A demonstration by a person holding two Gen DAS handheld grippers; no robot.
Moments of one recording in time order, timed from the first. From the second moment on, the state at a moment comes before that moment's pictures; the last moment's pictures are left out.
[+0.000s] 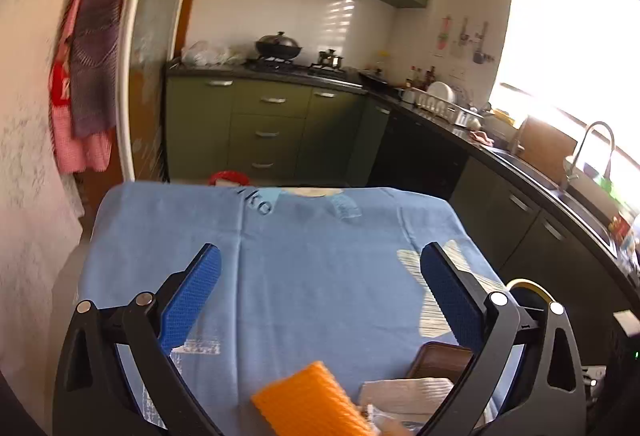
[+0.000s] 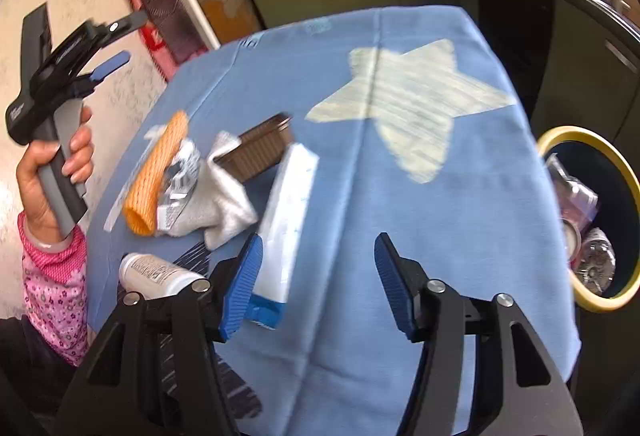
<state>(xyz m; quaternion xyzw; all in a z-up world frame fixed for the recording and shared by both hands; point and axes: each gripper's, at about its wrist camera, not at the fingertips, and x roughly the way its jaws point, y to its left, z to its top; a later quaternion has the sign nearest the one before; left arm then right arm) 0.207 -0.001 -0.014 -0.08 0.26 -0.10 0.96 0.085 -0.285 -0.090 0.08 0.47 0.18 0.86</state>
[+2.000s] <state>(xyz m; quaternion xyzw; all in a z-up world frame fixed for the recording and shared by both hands) 0.196 -0.041 -0.027 -0.07 0.32 -0.18 0.93 0.107 -0.519 -0.119 0.17 0.45 -0.17 0.86</state>
